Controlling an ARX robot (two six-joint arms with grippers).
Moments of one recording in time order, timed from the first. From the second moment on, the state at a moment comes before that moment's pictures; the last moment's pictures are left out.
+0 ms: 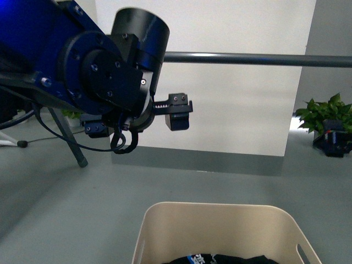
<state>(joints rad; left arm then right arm) -0.41 2.00 1.43 0.21 -0.46 -0.27 -0.18 1.88 1.14 0.34 -0.25 -0.01</state>
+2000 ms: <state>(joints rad) 0.00 0.60 0.02 0.59 0.00 -0.01 0.00 0.61 0.01 0.60 0.00 0.00</state>
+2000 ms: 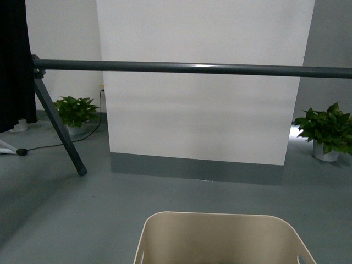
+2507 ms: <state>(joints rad) 0.00 0.32 0.02 0.32 0.00 -0.01 0.00 0.32 0.01 0.32 0.00 0.00</state>
